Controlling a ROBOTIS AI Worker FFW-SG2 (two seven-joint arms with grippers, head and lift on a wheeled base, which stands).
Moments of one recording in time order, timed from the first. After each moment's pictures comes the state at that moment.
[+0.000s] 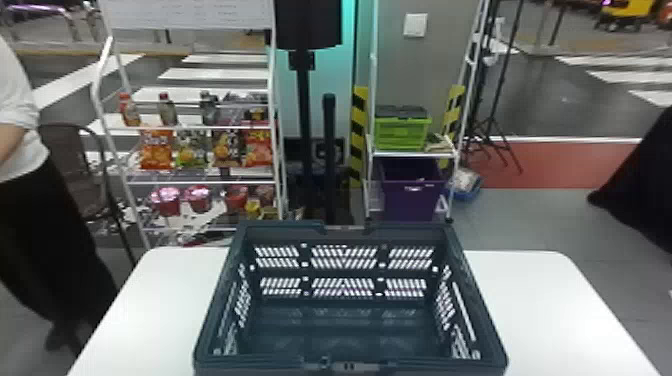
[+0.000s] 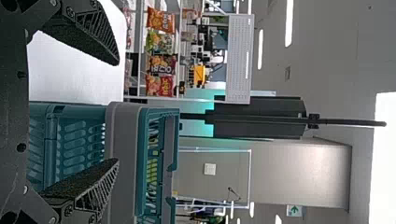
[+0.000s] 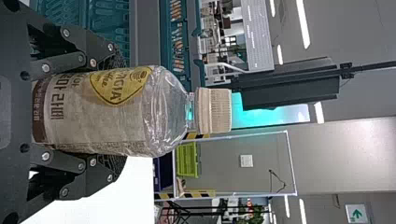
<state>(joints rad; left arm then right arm) 0.92 0.14 -0.09 -1.94 0.05 -0.60 0.12 0.90 -0.04 -0.16 -2.00 -0.24 -0.36 0.36</state>
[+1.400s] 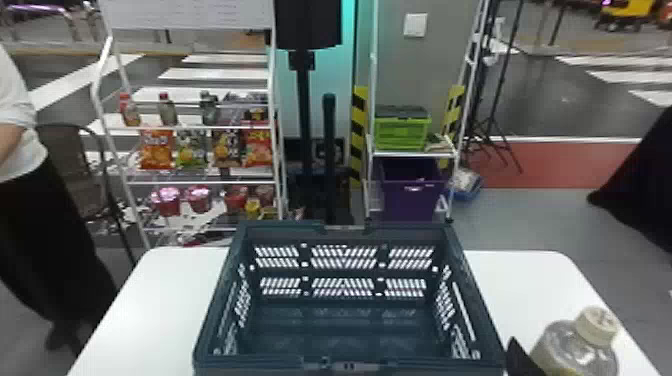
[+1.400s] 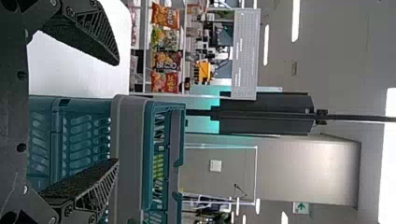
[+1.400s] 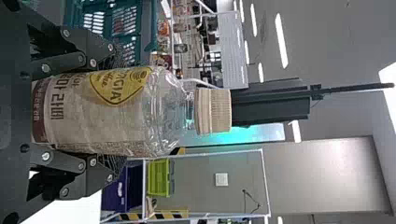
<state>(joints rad) 0.91 0.14 -0.10 -1.95 0.04 -0.56 0.13 0.78 0.00 -0.13 -2.31 -0.17 -0.04 0.36</state>
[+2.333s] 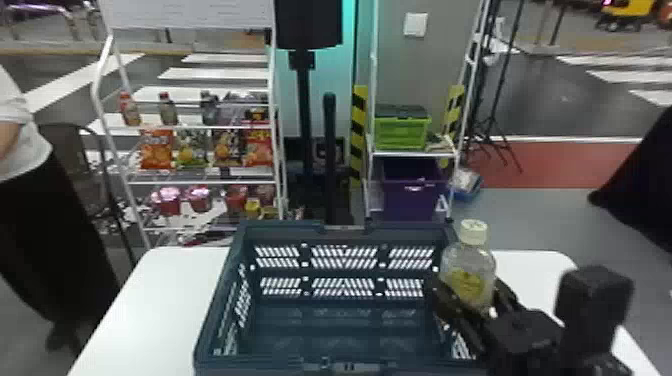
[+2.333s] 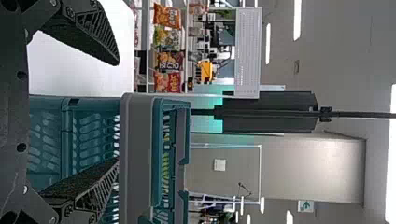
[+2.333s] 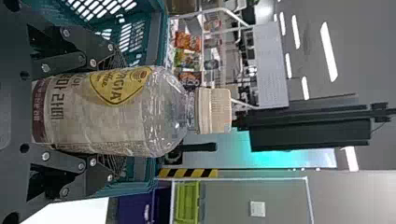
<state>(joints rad) 0.91 0.15 -0.11 -1.92 0.02 -0.58 0.16 0.33 0.00 0.05 -2.37 -0.02 0.68 0.25</state>
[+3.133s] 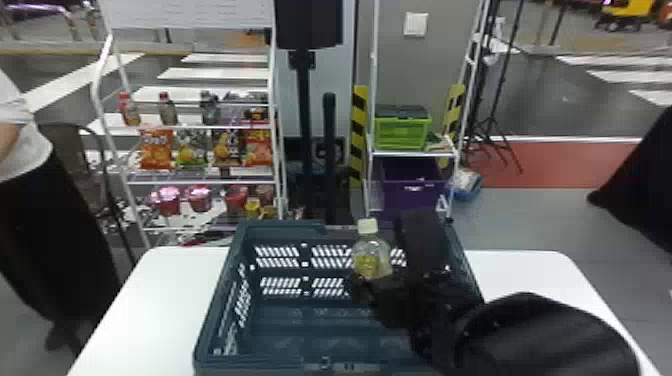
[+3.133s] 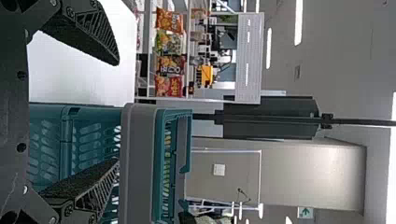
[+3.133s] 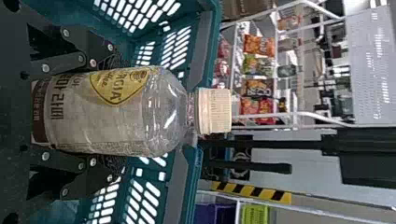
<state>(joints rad) 0.87 0.17 -0.11 -1.89 0.06 -0.58 0.16 -0.16 0.00 0.30 -1.94 -0.15 1.05 -0.03</state>
